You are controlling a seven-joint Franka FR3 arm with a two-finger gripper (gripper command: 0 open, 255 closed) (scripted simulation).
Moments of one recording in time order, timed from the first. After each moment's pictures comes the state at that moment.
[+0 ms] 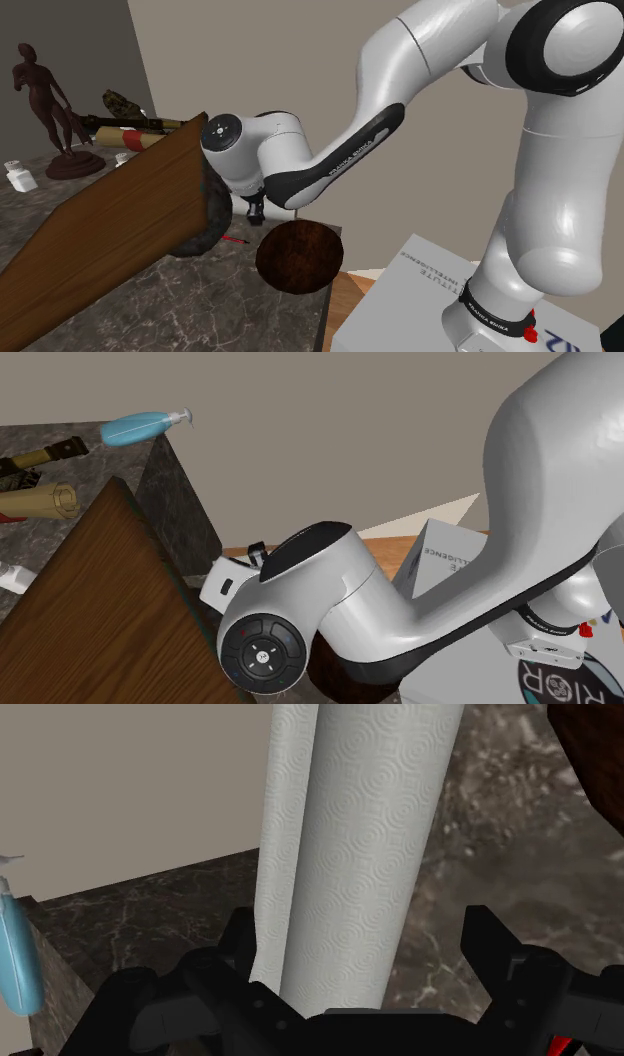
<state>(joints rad) 0.19 0.23 0.37 -2.04 -0.85 2.11 0.31</state>
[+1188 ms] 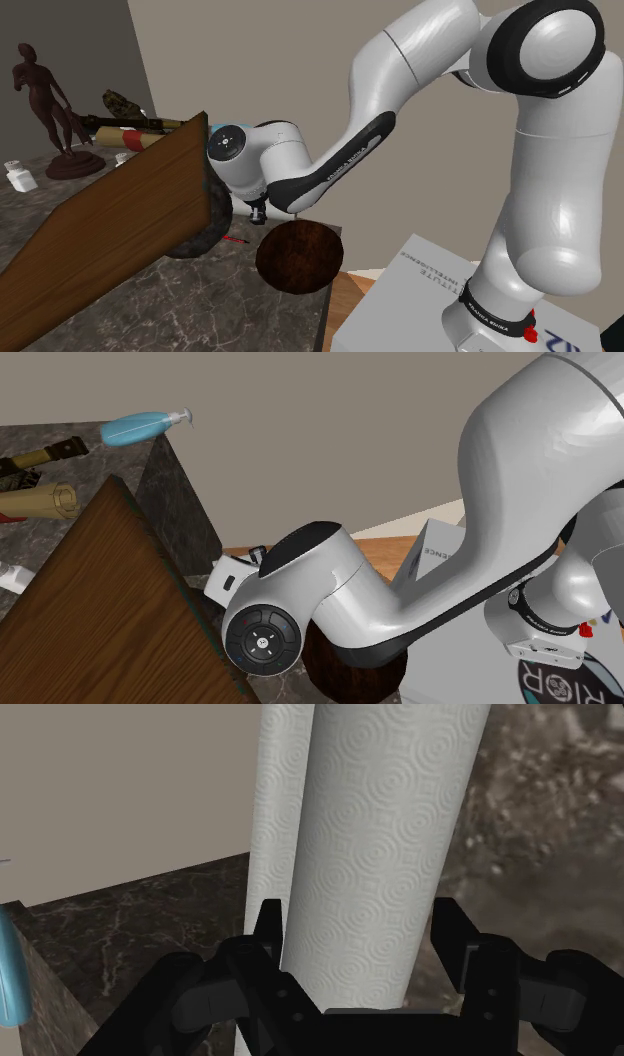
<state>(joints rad) 0.18 0.28 0.35 -2.05 -0.89 2.16 0.33</state>
